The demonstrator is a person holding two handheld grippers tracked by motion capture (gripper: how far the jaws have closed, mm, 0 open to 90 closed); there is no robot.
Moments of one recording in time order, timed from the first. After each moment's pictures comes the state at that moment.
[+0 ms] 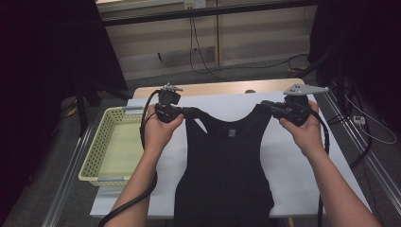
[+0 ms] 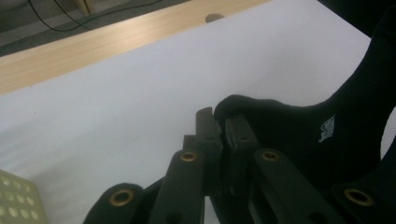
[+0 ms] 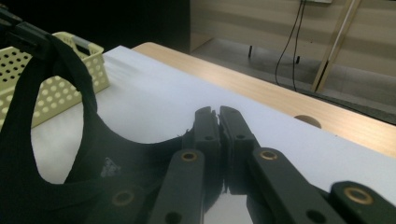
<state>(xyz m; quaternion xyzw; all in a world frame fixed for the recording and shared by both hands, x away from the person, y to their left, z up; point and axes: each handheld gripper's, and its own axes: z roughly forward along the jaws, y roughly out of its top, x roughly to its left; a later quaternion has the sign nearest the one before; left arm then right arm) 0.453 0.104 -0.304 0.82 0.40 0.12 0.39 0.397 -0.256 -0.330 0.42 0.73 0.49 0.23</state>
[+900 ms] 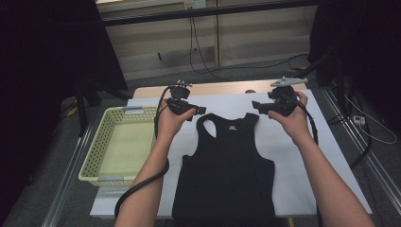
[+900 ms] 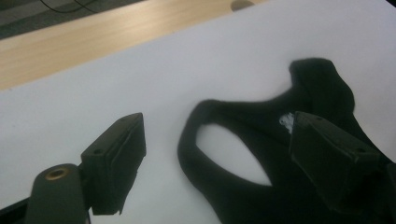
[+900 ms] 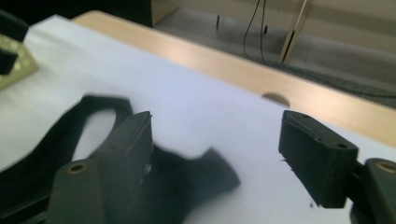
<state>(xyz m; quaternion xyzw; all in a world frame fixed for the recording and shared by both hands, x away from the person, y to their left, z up) 0.508 0.082 -0.352 0.83 0.42 0.10 0.35 0.449 -0.248 -0.355 0.47 0.74 0.41 0.25</state>
